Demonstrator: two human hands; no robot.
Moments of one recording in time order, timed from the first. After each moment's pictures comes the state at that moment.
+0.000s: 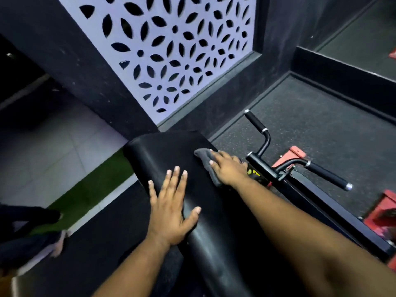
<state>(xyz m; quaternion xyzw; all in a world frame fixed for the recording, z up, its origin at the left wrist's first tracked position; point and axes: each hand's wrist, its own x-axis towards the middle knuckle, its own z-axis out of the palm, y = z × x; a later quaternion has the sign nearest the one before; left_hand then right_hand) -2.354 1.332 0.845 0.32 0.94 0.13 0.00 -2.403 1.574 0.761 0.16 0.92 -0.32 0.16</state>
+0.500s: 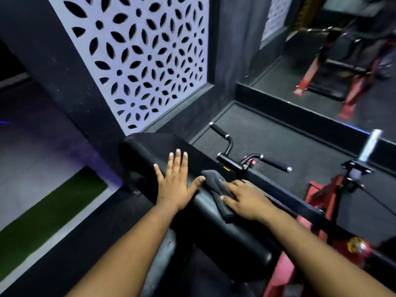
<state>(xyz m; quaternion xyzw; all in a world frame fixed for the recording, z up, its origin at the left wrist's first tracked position) -2.352 1.319 0.858 0.36 0.92 0.11 0.07 -2.188 1.502 0.862 0.19 0.95 -0.21 0.15</state>
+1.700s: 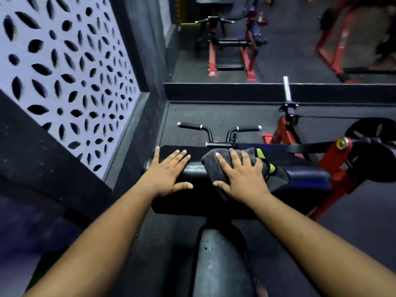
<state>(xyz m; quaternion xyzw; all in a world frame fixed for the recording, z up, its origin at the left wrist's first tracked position) -2.596 1.257 0.869 0.77 0.62 -0.12 0.03 -2.321 1.306 0.865 0.49 0.87 0.07 0.02</state>
